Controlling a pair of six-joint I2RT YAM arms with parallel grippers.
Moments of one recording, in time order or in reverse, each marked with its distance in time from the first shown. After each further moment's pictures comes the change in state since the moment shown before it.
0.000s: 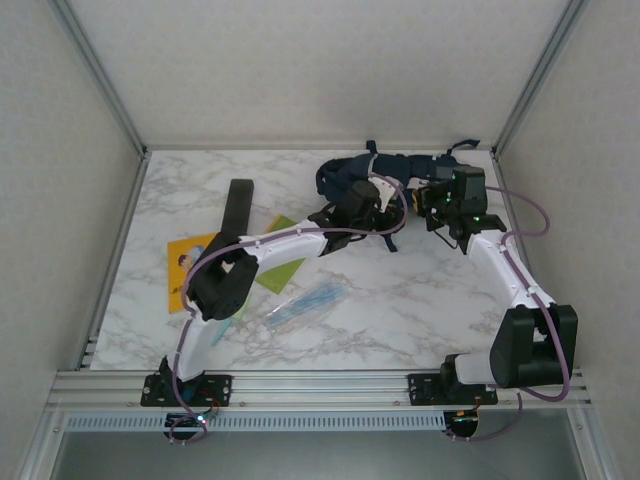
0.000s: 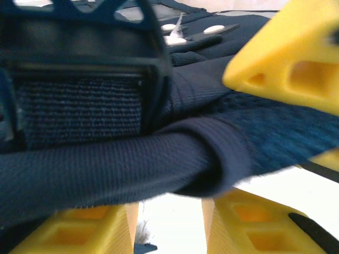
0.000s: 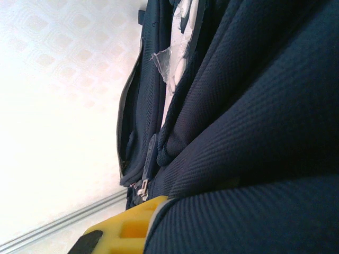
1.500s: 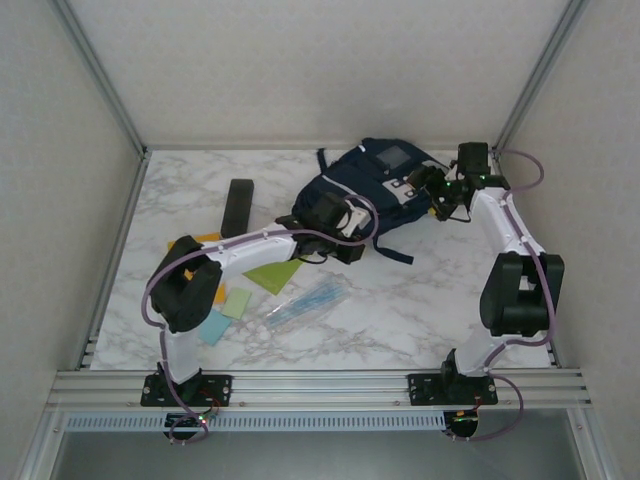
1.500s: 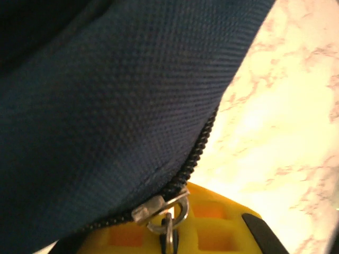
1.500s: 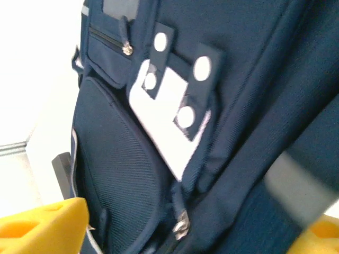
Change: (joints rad) left arm 0.053 -0.239 -0.250 -0.400 0.214 0.014; right arm -0.102 0.290 0.326 -0.356 -0.113 -0.625
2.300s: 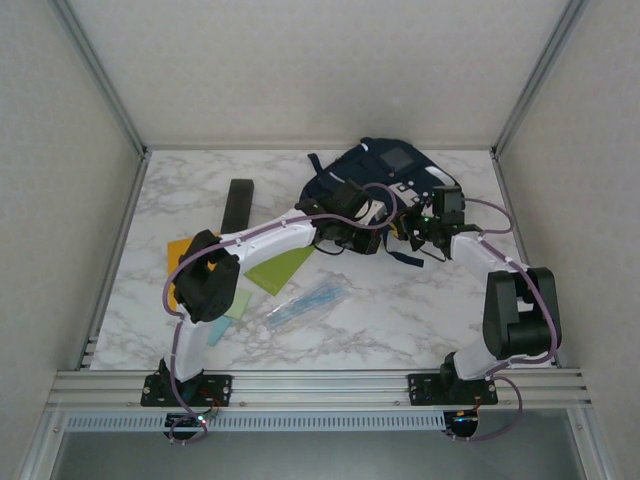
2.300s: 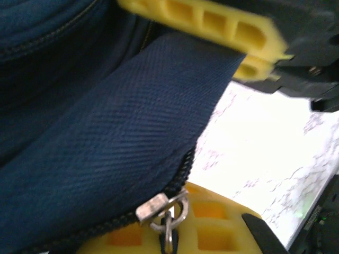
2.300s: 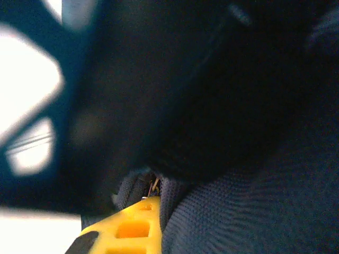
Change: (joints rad) left arm -0.018 0.131 0.278 -0.251 0.021 -0.073; right arm 0.135 -0.112 -0.470 0.516 -0.116 0.415
